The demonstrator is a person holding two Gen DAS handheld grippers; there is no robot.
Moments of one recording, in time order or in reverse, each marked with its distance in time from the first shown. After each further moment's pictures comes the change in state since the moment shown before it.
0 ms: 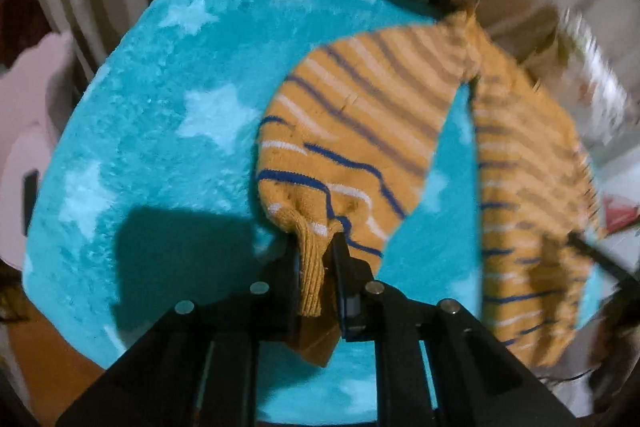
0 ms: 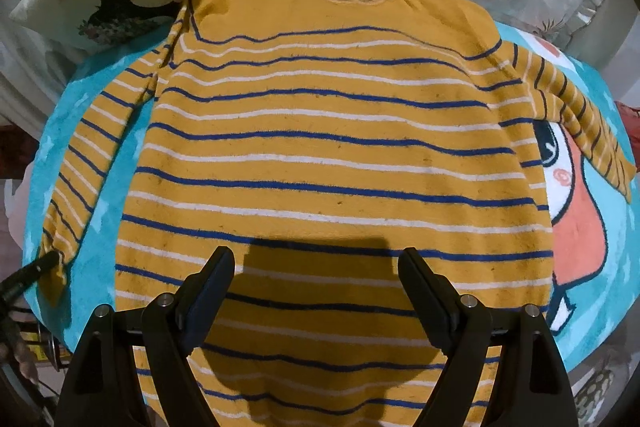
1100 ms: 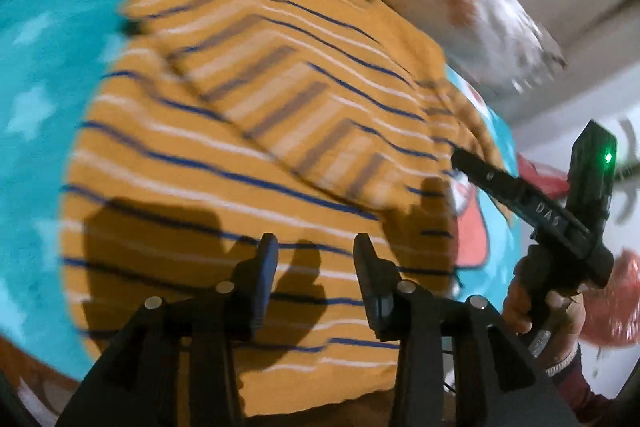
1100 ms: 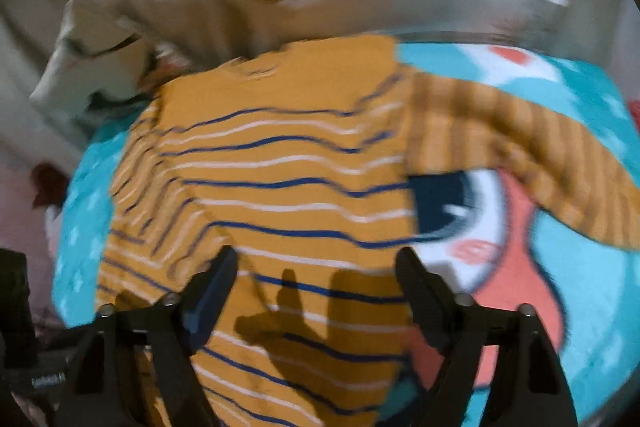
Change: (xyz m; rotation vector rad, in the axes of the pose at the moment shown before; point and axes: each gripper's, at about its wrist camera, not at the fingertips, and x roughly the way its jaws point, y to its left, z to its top) left arm 0.033 -0.264 -0.062 0.024 0.103 -0.233; right arm -0.014 -0.168 0.032 -0.006 -0.099 0.242
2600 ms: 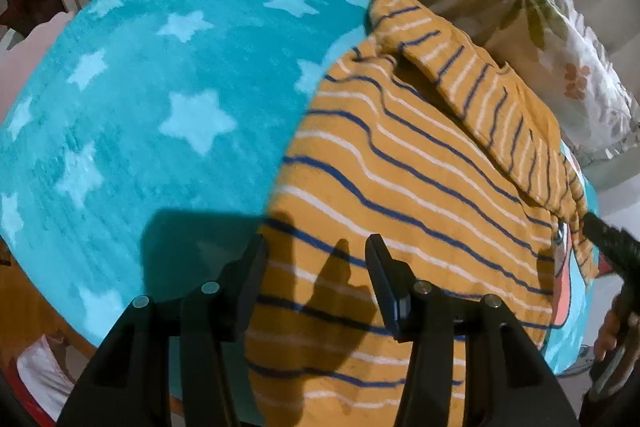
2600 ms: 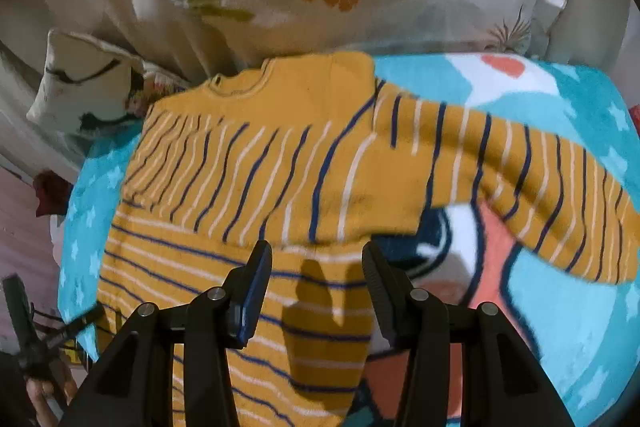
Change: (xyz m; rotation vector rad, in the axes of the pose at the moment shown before) left arm -0.018 0.081 0.018 -0.131 -0.138 0.322; right arm -0.006 -0.037 0.012 0.046 -0.002 -0.028
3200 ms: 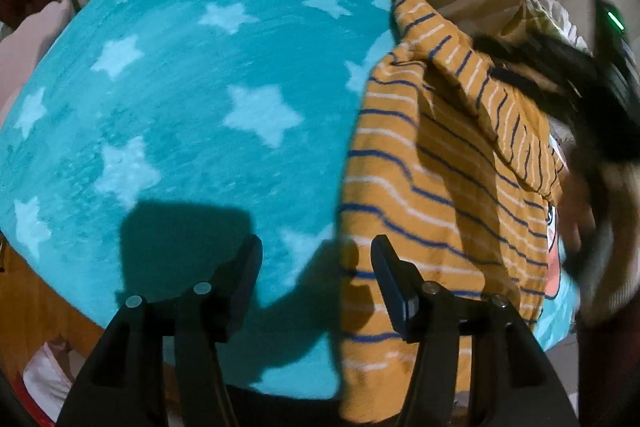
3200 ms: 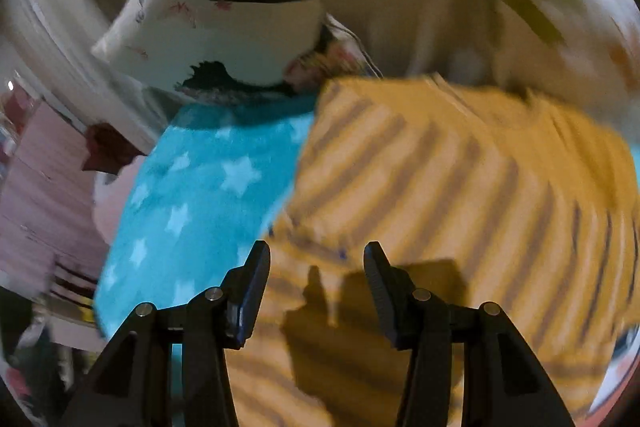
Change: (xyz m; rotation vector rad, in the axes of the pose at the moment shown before) left arm -0.019 0.068 0.000 0.013 0.060 -0.089; right arm 0.096 0.252 0.046 -0.230 -0.016 0.175
